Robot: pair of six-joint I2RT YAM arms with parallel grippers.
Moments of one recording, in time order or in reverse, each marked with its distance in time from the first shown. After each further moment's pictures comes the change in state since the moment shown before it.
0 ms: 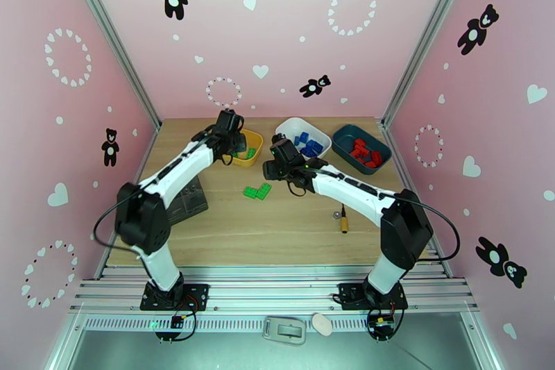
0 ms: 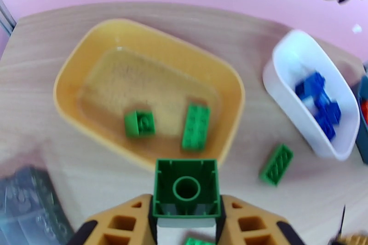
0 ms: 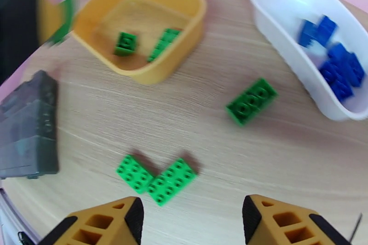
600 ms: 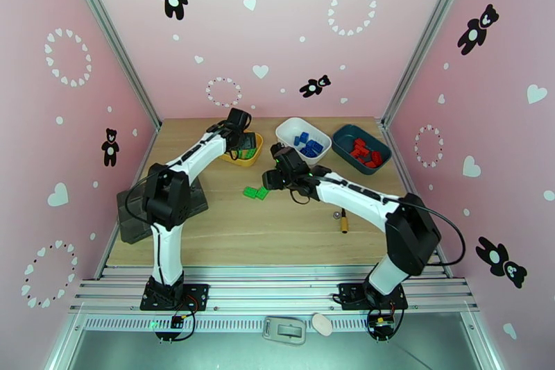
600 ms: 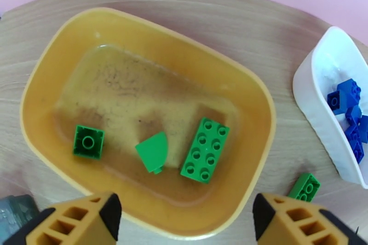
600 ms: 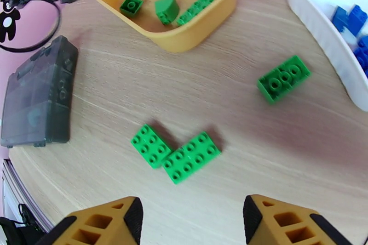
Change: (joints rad) left arm 0.010 0.159 0.110 -0.043 0.000 0.005; right arm 0.000 -0.101 -0.163 0.045 -0.070 -0.017
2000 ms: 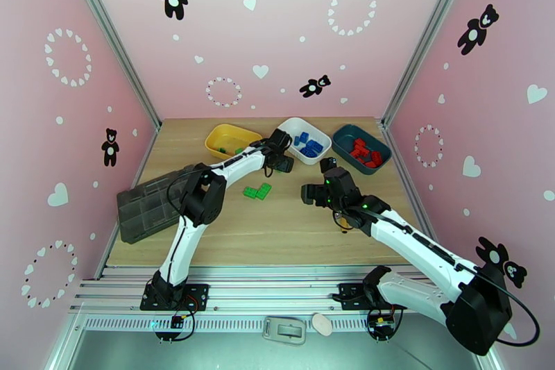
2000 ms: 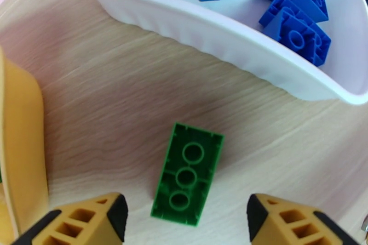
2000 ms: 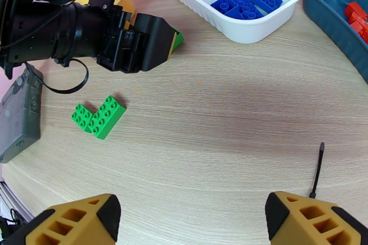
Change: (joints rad) left arm -0.254 0.310 0.192 0.040 0.101 0.173; right arm -0.177 -0.525 -0.421 -0.058 0.058 0.037
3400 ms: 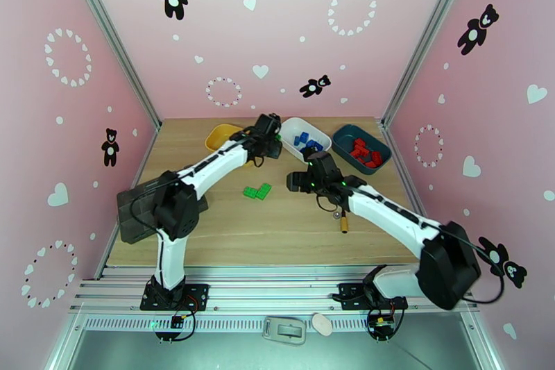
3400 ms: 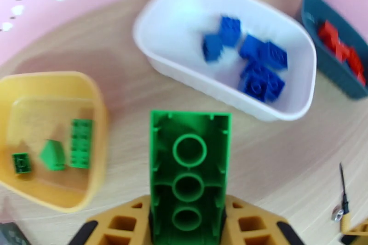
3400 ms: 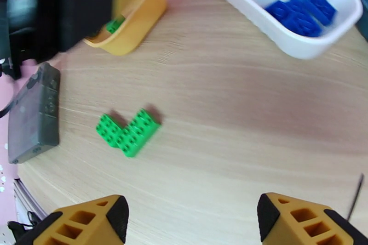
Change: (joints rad) left arm 0.060 -0.323 -0.130 -0.008 -0.036 -0.023; right arm -0.004 0.341 0.227 0.087 -0.183 0.016
